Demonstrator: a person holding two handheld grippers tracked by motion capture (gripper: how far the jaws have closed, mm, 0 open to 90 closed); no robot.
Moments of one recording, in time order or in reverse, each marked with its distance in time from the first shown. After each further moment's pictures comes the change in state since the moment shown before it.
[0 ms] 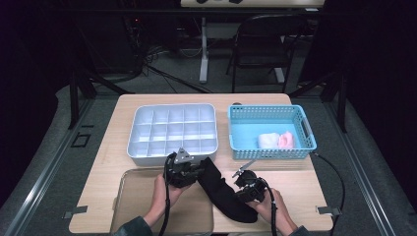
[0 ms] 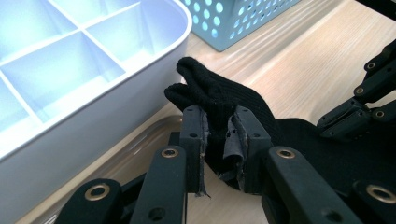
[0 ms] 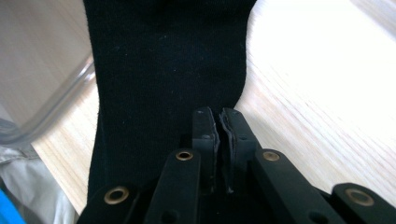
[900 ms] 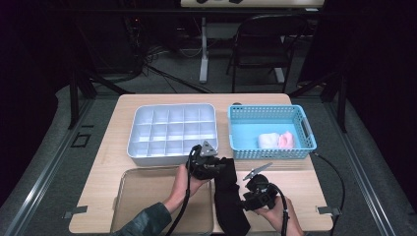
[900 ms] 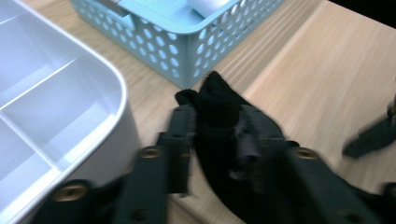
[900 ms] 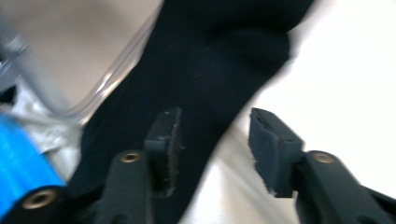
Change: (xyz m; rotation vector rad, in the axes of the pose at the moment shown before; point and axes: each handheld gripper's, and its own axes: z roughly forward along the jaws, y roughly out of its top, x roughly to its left) left arm -0.021 0.037 0.040 0.014 -0.043 0.102; right arm 0.001 -0.025 -0.028 -0.097 0.065 0.073
